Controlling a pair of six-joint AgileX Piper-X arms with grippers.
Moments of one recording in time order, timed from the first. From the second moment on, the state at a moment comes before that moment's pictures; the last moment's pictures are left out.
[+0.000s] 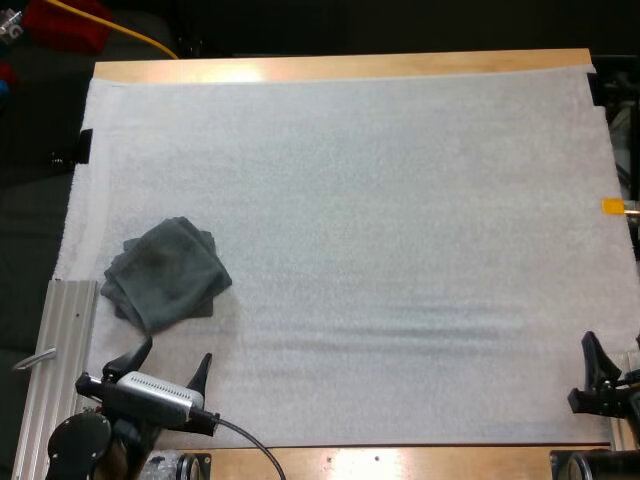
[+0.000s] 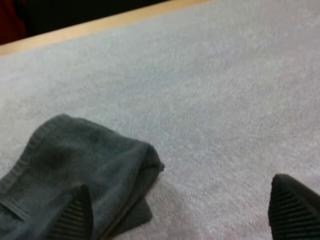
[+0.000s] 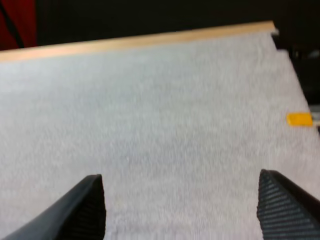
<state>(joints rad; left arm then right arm) 0.05 -0.01 -0.53 1.07 0.26 -1.57 0.04 -0.01 -0.56 1.03 -0.06 -1.77</state>
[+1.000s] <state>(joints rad) 0.05 -0.01 -0.53 1.07 0.26 -1.57 0.04 -0.01 -0.52 1.03 -0.06 -1.77</state>
